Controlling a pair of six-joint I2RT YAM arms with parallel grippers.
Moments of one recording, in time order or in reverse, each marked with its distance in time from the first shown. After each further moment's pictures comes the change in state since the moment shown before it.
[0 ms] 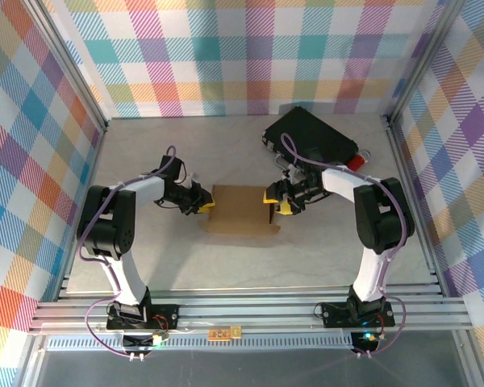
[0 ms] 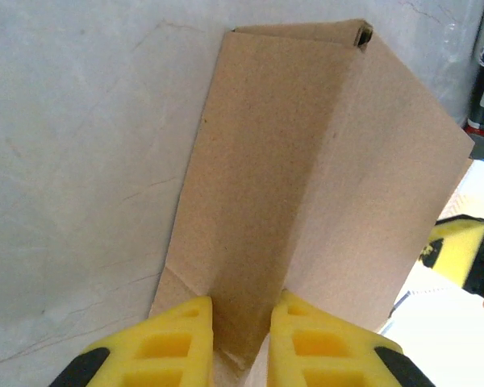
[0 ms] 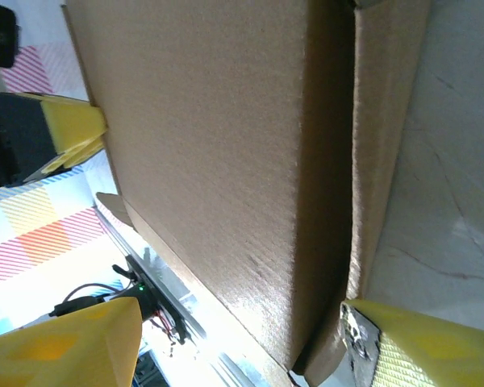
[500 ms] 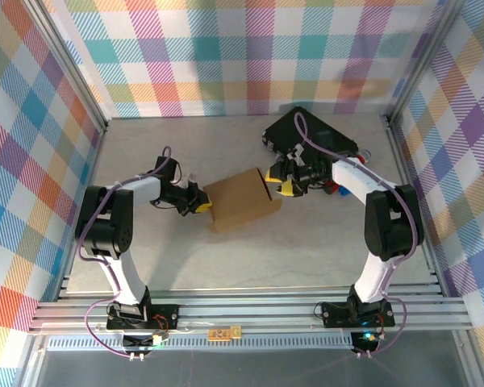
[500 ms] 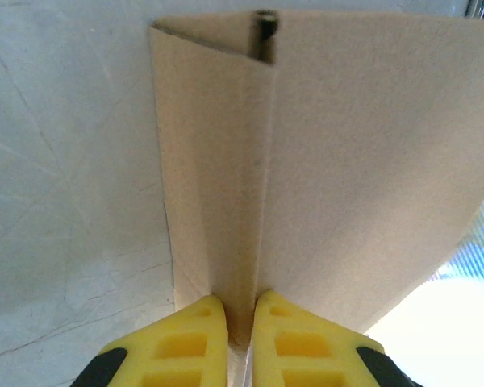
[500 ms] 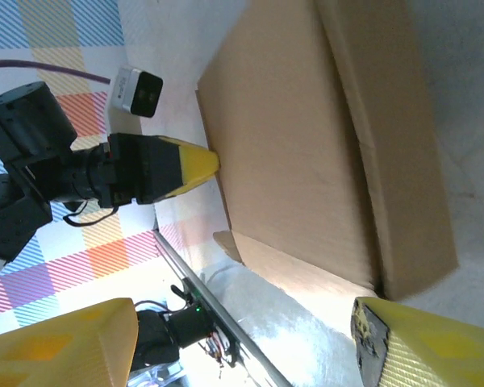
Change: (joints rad) left arm 0.031 0.000 -0.008 -0.006 0.047 0.021; right arm -0.049 -0.080 0.104 0.009 -0.050 0.085
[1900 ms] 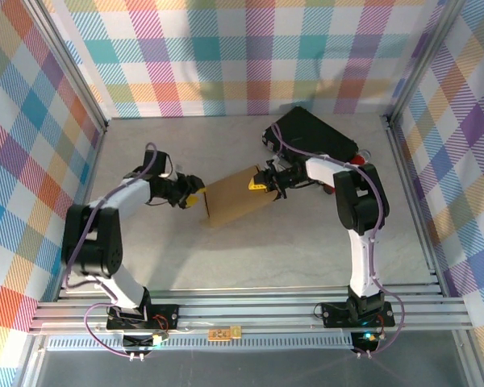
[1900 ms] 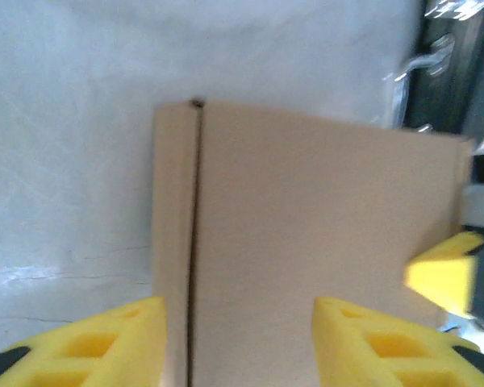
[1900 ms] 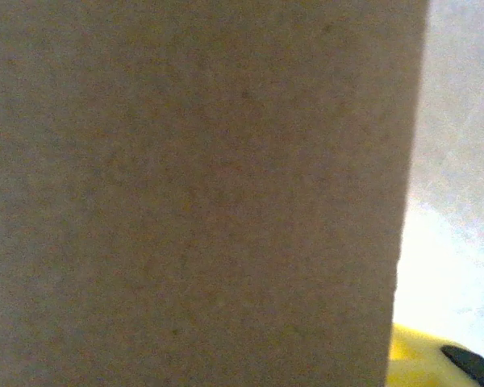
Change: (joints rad) left arm 0.029 -0.237 -0.030 0.031 -0.133 -0.255; right arm 0.084 0.334 0.193 0.004 -0.234 0.108
